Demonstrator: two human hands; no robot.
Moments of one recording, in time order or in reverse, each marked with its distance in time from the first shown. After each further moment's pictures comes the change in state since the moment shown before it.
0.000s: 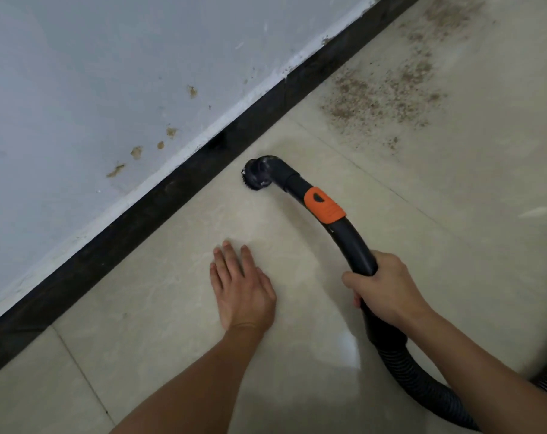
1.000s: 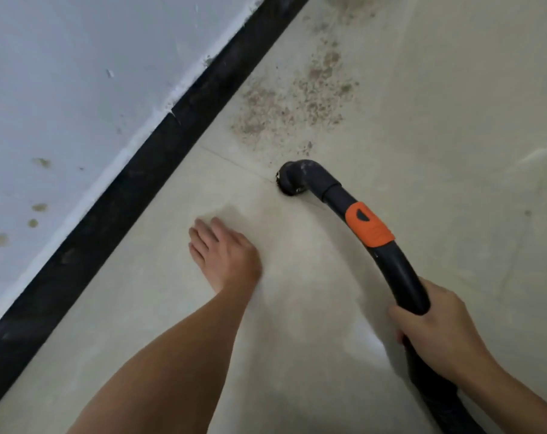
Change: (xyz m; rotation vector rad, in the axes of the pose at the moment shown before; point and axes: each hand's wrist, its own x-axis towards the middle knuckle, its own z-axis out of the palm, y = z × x) left_hand 0.083 0.156 0.012 -0.111 0.079 -0.125; right_hand -0.012 0.114 -0.121 0.111 0.218 0.169
